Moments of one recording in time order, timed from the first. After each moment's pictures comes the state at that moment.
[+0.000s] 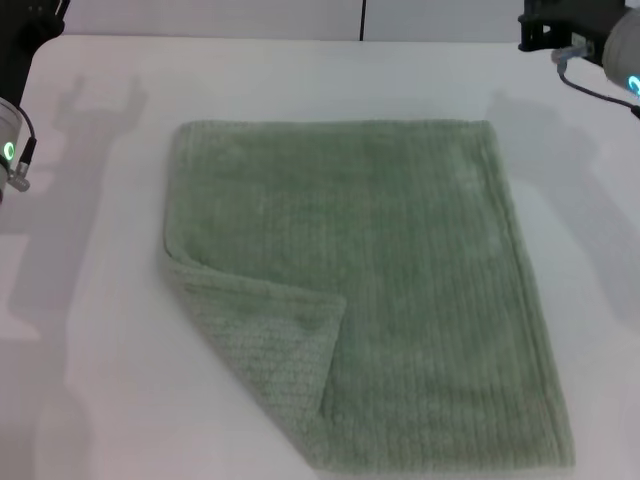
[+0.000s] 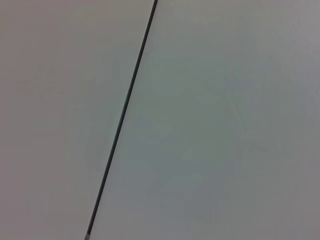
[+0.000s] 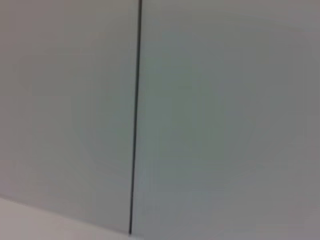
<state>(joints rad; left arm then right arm) -0.67 -2.07 0.53 -0.01 0.69 1.19 -0.42 0.36 2.07 -1.71 -1.44 0.18 0.54 0.06</state>
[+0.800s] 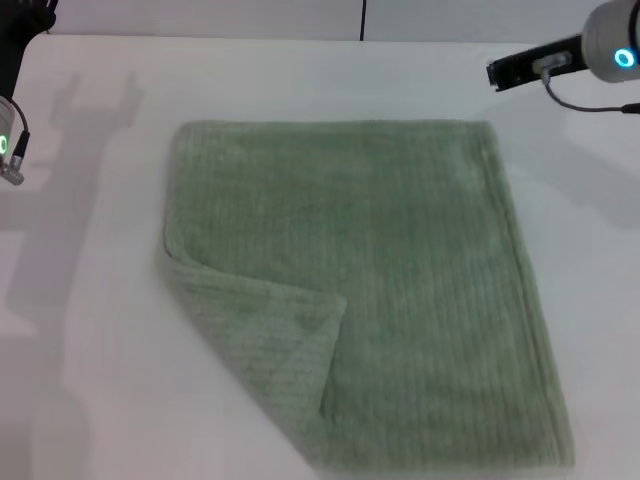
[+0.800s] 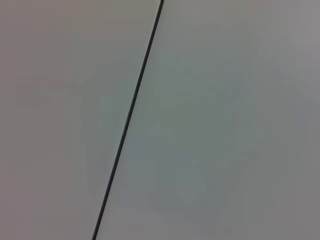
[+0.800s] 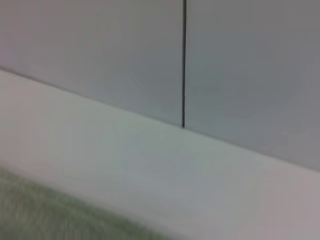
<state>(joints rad) -0.67 -2.07 0.52 0.01 0.68 1.19 -0.43 0.72 2.07 -1.31 -1.12 0.52 1.03 -0.38</state>
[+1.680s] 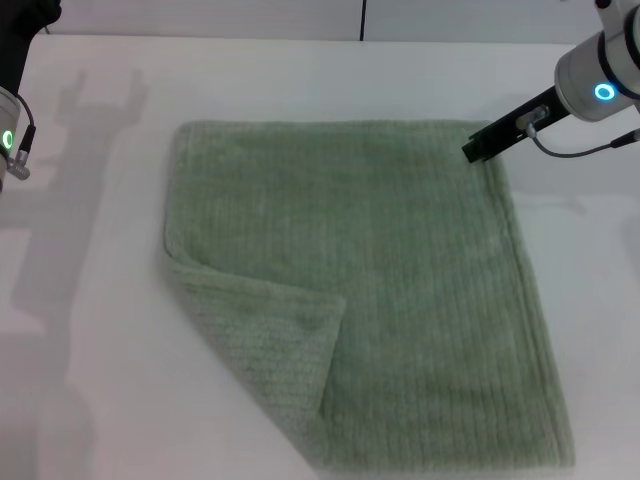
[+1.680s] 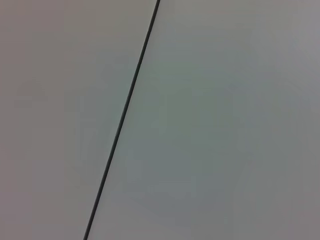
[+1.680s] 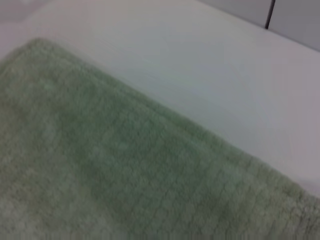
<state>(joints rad) -0.68 -2.08 0.51 0.00 0.69 1.21 -0.43 0.94 2.04 -1.14 -0.75 0.53 1.20 -0.66</state>
